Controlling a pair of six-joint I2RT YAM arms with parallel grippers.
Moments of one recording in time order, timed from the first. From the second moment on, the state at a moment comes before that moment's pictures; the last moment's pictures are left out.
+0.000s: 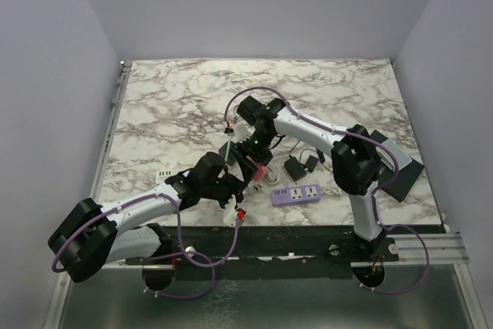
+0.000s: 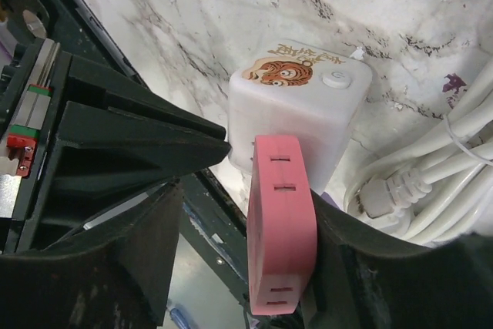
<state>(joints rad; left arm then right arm) -0.78 1.14 0.45 -0.08 0.53 1.60 0.78 2.08 1.71 -1.08 -0.53 -0.04</state>
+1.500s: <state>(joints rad) -0.78 1.12 0.46 -0.15 0.53 1.60 0.80 2.03 1.72 -1.06 -0.32 -0.03</state>
